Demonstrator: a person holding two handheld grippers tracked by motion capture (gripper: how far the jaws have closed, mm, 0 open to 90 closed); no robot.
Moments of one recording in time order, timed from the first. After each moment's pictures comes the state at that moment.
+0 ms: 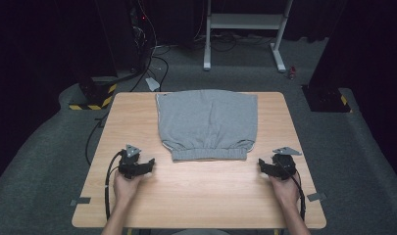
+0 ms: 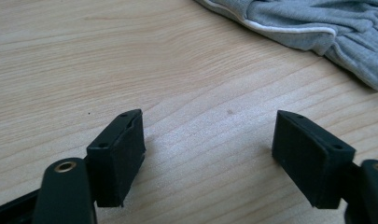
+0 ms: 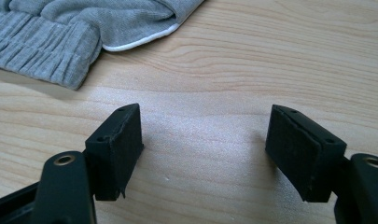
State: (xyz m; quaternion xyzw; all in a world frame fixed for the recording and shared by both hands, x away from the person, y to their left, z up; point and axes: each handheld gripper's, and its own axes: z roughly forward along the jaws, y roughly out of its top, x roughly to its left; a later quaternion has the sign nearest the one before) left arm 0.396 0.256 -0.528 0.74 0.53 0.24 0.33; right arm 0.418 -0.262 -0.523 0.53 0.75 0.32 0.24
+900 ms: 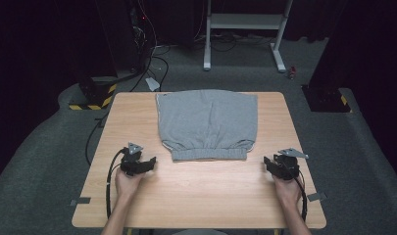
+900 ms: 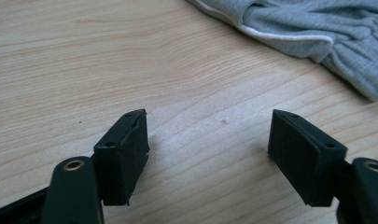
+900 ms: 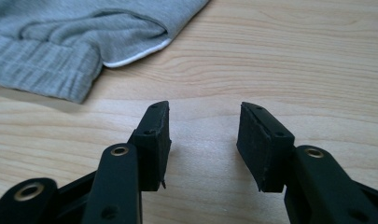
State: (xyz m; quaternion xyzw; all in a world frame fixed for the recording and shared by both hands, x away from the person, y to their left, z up) left arm 0.404 0.249 -0.523 0.74 0.54 0.22 0.34; right arm 0.410 -0.271 -0.520 0.55 0.72 0.35 0.23
